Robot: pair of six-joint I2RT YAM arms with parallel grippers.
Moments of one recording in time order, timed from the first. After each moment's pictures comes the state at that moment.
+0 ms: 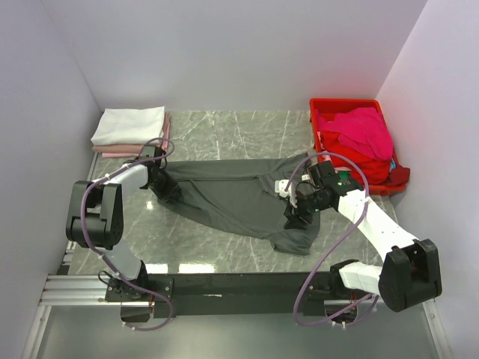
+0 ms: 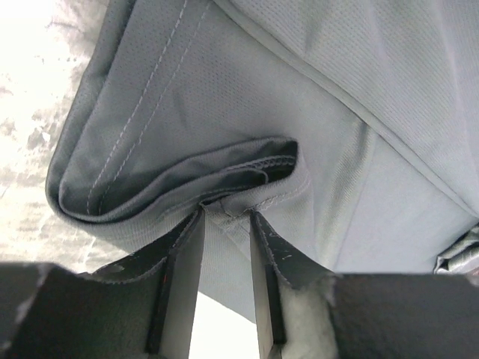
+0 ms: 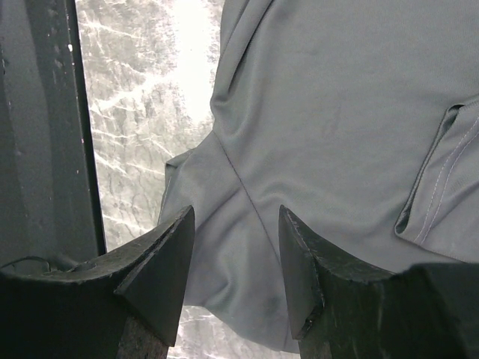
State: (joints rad) left arm -0.10 1.67 0.97 -0.52 0.14 -0.85; right arm 0.29 1.20 0.81 -0.85 -0.77 -1.00
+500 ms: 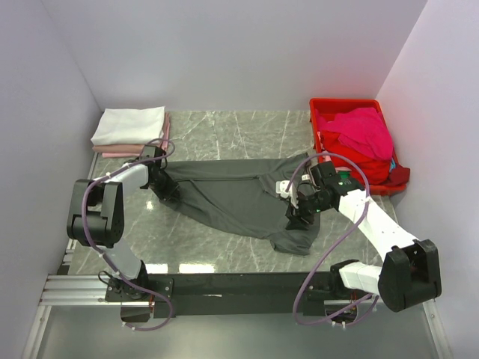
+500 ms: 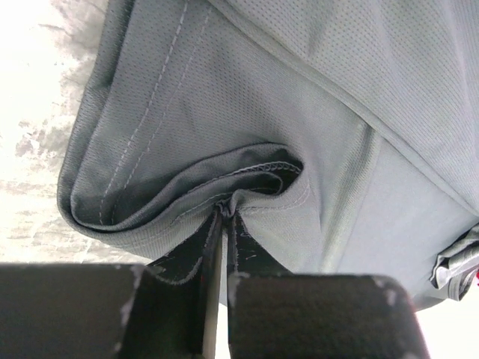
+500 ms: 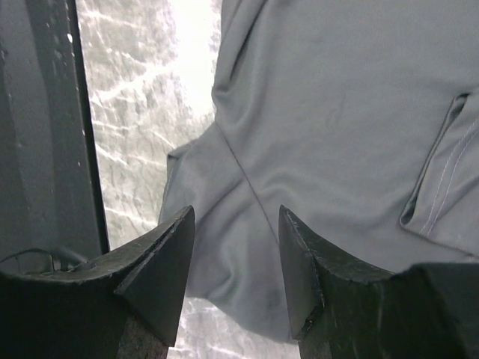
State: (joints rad) left arm -0.10 1.69 0.97 -0.51 0.16 -0.85; right arm 0.28 1.20 0.81 -0.87 -0.77 -1.02
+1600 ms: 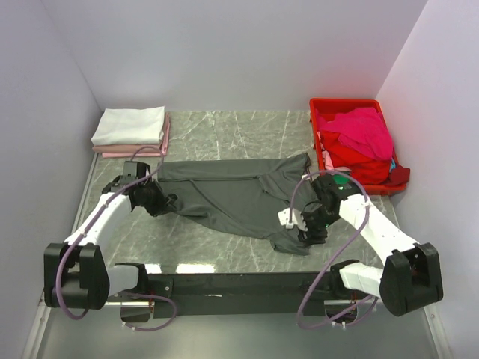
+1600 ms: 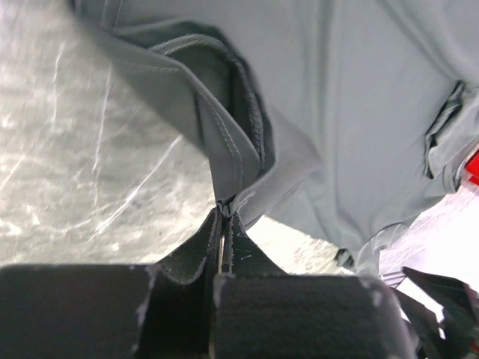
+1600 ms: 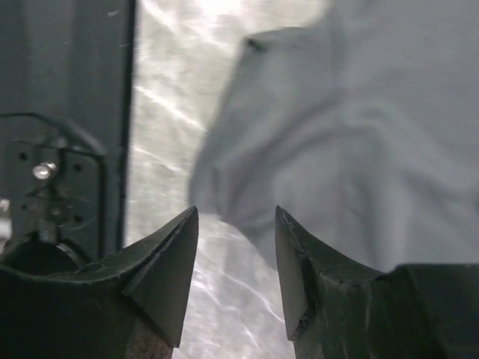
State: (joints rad) left arm -0.06 1.22 0.75 -0.62 0.30 -0.74; right arm 0.26 1.17 0.77 -1.15 -0.58 -1.45
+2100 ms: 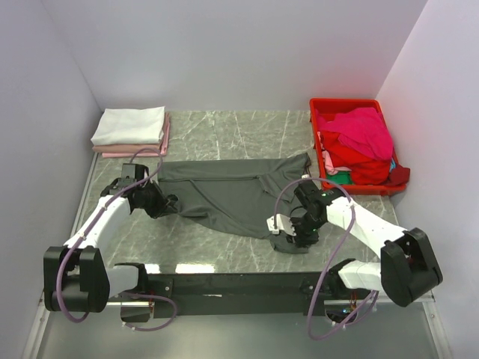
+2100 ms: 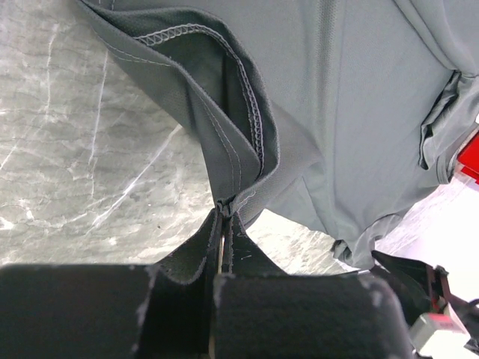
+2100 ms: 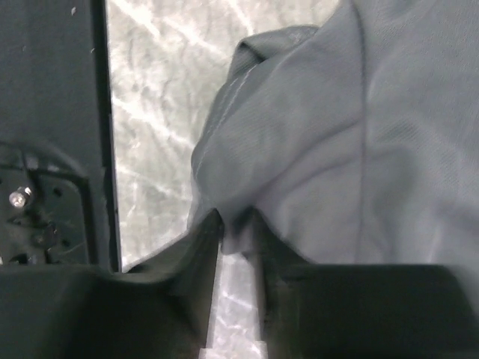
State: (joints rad) left arm -0.04 1.19 0.71 -0.61 0.34 -0.74; right arm 0.46 1.23 0.69 -0.99 -0.45 -1.23
